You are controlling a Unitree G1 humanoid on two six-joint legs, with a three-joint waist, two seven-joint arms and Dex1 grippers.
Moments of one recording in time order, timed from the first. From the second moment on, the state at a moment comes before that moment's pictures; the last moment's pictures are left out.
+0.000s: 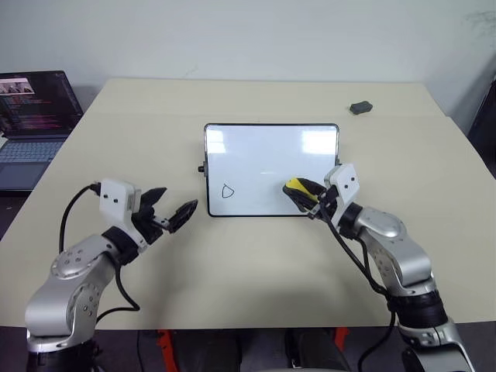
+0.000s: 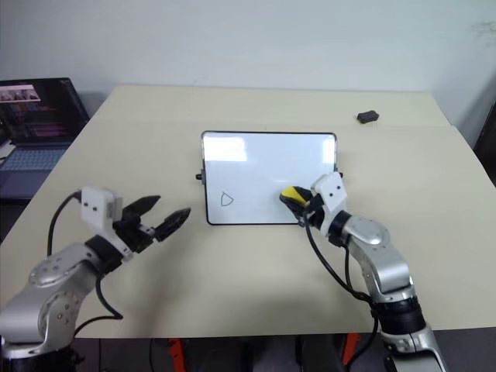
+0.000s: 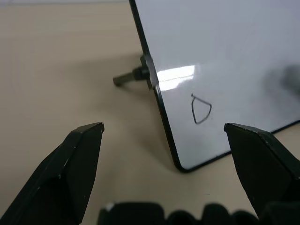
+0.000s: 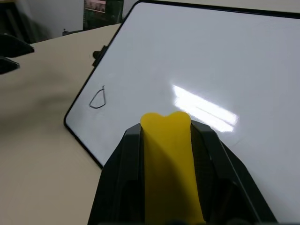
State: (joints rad) left arm 0.02 0.55 0.35 -0.43 -0.54 0.62 -0.54; right arm -0.29 -0.33 0.10 -0.29 0.27 0.45 0.60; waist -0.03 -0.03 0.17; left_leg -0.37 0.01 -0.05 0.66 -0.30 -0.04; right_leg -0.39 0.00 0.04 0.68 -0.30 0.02
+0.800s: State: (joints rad) left arm 0.10 0.66 0.36 -0.42 -0.51 0.54 -0.68; right arm -0.56 -0.22 0.29 0.05 -0.09 0.01 0.49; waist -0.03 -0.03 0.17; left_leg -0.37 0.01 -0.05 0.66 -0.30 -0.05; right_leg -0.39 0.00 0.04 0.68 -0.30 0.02
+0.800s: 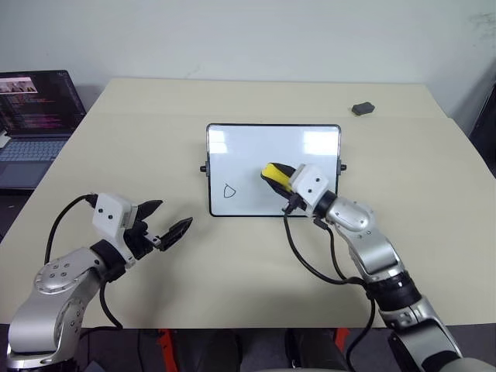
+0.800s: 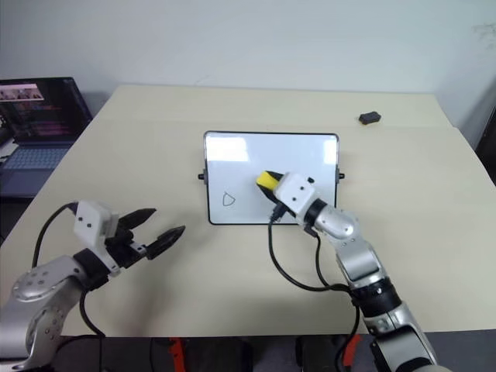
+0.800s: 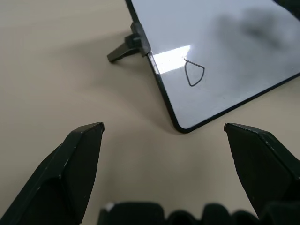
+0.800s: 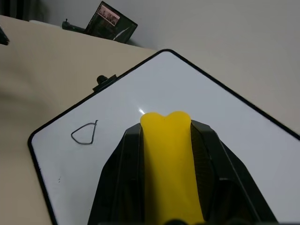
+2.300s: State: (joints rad) left arm 0.07 0.72 0.31 -0.42 -0.55 0.56 -0.77; right arm -0.85 -0.02 0.30 0.56 -0.20 -0.13 0.41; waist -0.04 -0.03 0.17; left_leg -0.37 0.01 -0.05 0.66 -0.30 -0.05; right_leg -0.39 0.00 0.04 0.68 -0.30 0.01
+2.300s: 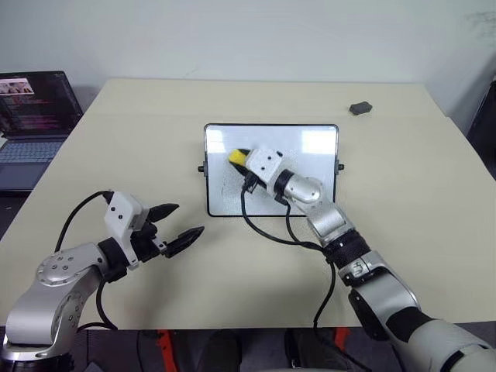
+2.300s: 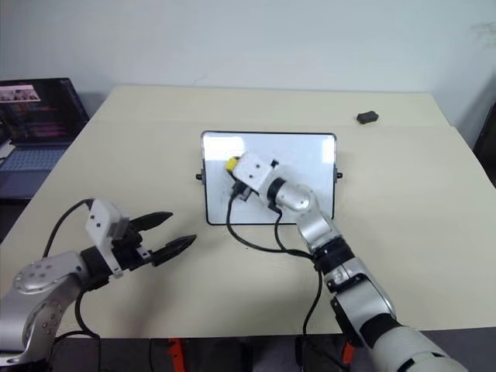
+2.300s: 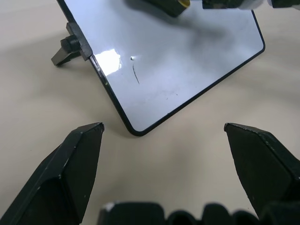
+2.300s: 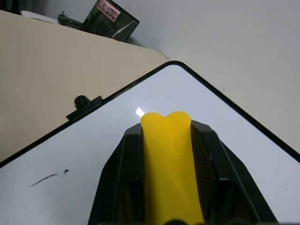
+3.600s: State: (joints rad) left arm 0.02 0.71 0.29 -0.47 -0.60 0.60 -0.76; right arm -0.65 -0.05 0.16 0.00 0.12 0.36 0.64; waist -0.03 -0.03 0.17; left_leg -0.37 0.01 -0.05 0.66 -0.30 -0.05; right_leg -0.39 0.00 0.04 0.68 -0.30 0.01
